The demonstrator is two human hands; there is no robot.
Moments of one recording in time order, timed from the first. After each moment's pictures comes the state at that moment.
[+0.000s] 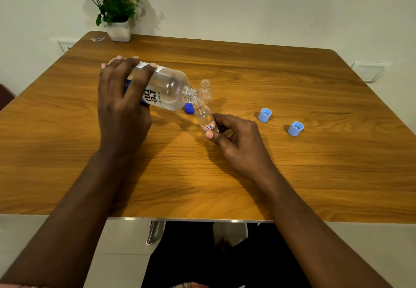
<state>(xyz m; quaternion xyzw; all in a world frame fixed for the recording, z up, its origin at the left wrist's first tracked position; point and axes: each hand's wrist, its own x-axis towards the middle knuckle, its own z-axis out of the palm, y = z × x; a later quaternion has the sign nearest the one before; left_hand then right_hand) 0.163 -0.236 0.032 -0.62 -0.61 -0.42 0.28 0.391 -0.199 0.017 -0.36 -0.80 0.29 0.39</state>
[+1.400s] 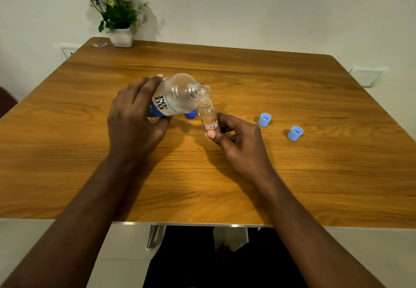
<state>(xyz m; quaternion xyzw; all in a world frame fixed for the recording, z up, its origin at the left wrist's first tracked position) 0.171 -0.237 0.023 -0.64 -0.62 -0.41 0.20 0.389 -0.197 0.016 -0.33 -0.75 0.35 0.44</state>
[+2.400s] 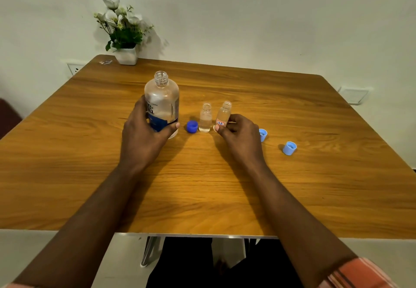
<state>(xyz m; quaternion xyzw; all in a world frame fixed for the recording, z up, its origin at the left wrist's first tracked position) 0.166 -0.222 0.014 -0.51 -0.67 -0.53 -0.07 0.376 -0.149 0.018 -0.50 -0.70 0.28 0.42</state>
